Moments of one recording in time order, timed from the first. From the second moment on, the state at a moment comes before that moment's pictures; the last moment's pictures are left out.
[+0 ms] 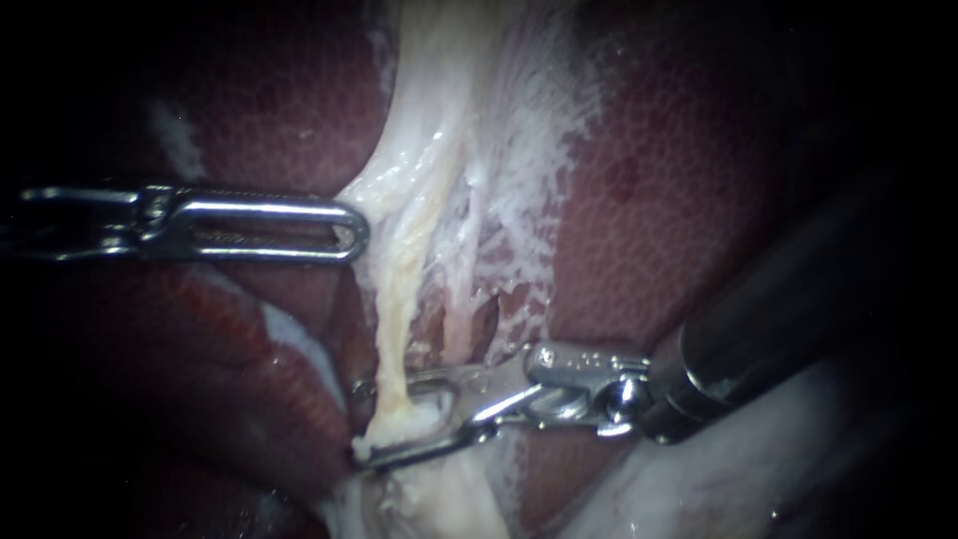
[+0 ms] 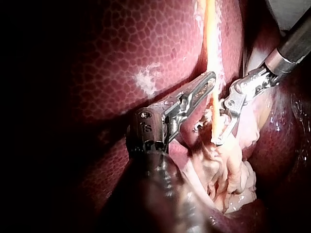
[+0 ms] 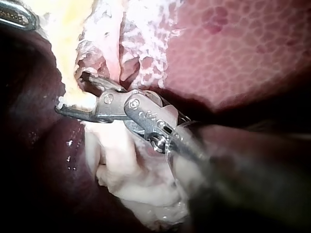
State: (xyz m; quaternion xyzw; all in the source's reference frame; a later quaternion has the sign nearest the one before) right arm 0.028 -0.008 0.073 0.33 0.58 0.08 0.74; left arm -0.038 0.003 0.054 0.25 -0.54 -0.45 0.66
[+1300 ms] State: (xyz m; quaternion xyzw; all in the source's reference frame) right arm 0.026 -0.008 0.070 0.42 0.52 0.19 0.72; left arm -0.038 0.003 0.054 0.25 -0.54 -0.45 0.66
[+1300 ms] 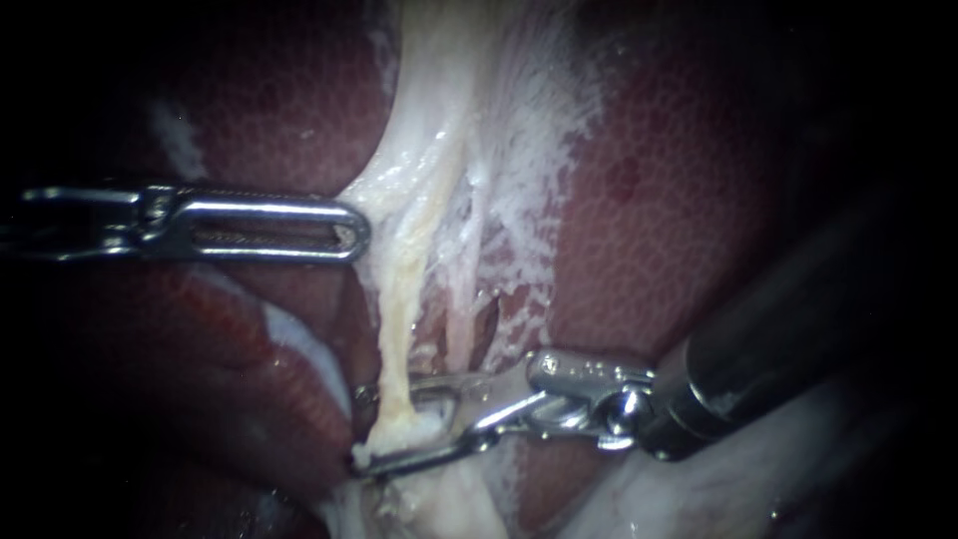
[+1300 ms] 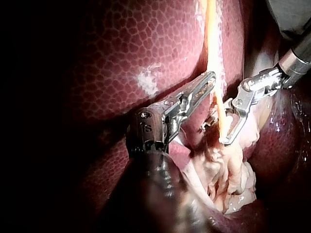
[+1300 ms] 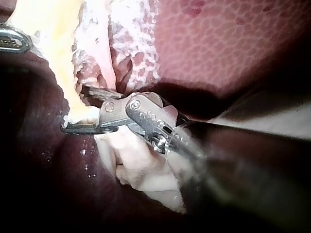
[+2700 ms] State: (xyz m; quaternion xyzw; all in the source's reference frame) right arm 0.020 -0.003 0.067 0.38 0.54 0.17 0.73; left arm -0.038 0.003 0.054 0.25 -0.54 -0.45 0.66
